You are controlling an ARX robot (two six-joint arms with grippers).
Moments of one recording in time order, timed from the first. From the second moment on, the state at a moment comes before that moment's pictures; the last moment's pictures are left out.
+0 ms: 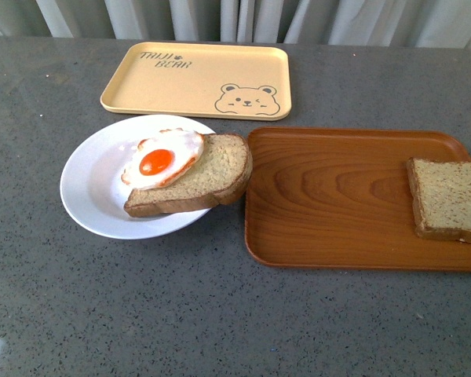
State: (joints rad) left arm 0.00 0.02 0.02 0.00 0.00 -0.01; right arm -0.50 1.38 0.37 0.38 -0.48 0.11
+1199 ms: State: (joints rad) left arm 0.00 0.02 0.02 0.00 0.00 -0.01; right arm -0.34 1.90 0.60 0.56 -0.39 0.23
